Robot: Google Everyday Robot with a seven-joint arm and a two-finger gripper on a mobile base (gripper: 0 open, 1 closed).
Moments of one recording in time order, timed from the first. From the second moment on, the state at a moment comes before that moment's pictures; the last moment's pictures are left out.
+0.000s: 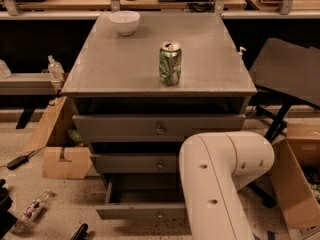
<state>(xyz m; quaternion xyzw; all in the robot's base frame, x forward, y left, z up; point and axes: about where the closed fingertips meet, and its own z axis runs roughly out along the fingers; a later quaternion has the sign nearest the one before) 0.491 -0.177 0.162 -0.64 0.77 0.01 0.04</state>
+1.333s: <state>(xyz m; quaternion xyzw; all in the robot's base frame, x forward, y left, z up) 0.490 -0.177 0.162 -0.64 0.77 0.01 0.04</state>
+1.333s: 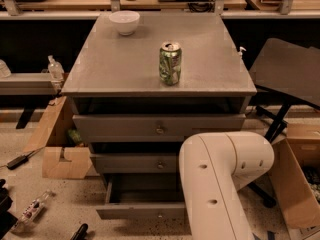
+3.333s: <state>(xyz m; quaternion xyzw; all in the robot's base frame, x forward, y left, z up) 0.581 -0.165 0.289 -0.69 0.71 -0.07 0.05</state>
